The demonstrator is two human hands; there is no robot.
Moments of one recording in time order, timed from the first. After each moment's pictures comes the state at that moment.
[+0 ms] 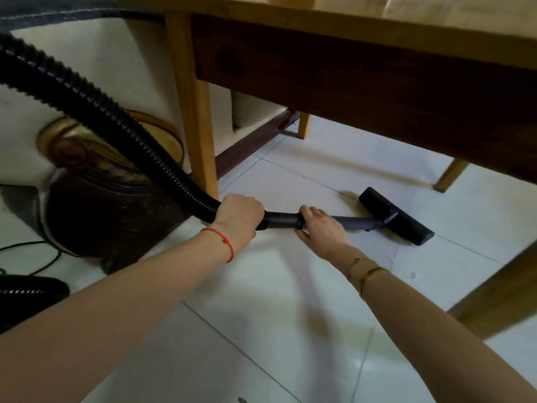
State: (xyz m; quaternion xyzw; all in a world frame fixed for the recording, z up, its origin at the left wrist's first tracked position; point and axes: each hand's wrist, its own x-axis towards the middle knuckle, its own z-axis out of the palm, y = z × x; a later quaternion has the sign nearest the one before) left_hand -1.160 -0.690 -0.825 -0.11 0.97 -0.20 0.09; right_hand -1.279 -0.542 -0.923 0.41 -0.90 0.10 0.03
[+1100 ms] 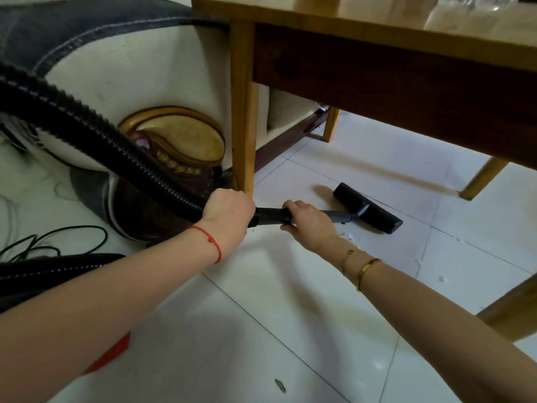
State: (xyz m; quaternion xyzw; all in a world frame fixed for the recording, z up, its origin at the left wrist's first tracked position) left_hand -1.067 -0.740 -0.790 -0.17 0.96 -0.23 0.09; right_hand -1.202 -0.626 -0.888 0.48 -0.87 0.13 0.01
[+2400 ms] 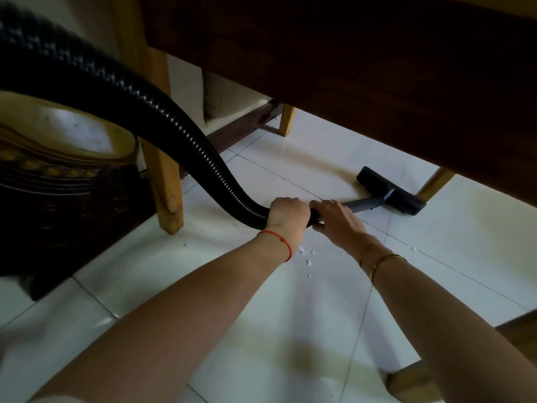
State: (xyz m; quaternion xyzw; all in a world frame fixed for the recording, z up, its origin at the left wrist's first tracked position) left_hand -1.283 -0.627 -0.867 -0.08 1.00 -0.04 0.03; right_hand -1.380 -0.520 -0.919 0.39 -0.92 0.05 0.01
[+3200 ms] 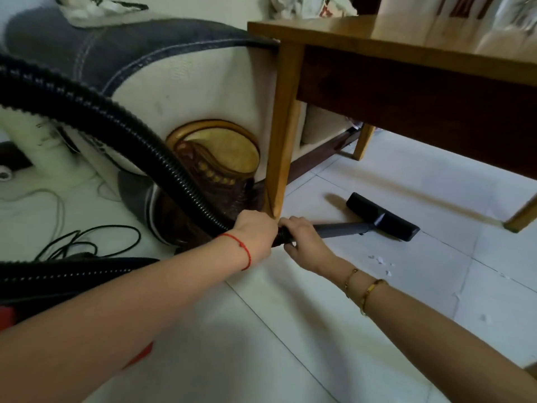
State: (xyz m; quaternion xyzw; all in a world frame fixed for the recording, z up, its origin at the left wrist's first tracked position) left_hand -1.063 -0.761 -0.806 -0.18 0.96 -0.16 0.13; right_hand -1.170 -0.680 -0.898 0.56 -0.79 0.25 -0.04
